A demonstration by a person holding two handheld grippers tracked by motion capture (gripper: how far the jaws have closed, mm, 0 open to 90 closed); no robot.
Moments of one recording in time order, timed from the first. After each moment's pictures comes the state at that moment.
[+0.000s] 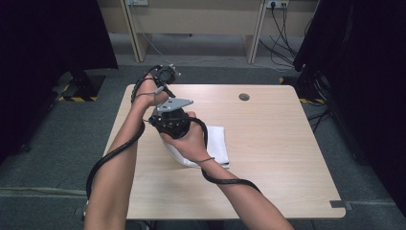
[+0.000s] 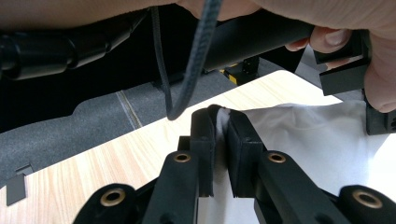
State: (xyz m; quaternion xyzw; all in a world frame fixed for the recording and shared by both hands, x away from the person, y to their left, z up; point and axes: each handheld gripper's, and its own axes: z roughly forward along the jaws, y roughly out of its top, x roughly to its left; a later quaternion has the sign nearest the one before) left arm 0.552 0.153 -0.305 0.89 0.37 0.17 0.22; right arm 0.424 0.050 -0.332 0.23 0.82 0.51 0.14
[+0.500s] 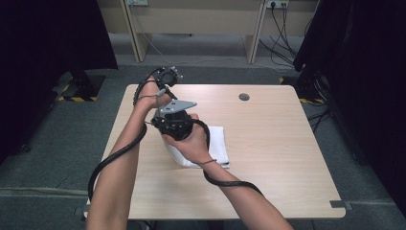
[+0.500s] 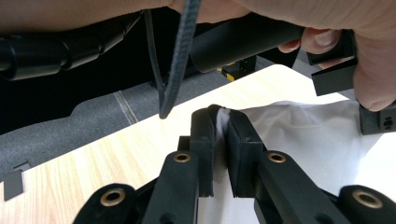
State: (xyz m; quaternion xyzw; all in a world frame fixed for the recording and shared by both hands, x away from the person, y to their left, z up) left arm 0.553 0.136 -0.315 0.89 0.36 0.16 0.22; right arm 0.422 0.033 -0.341 0.24 0.82 0.51 0.14
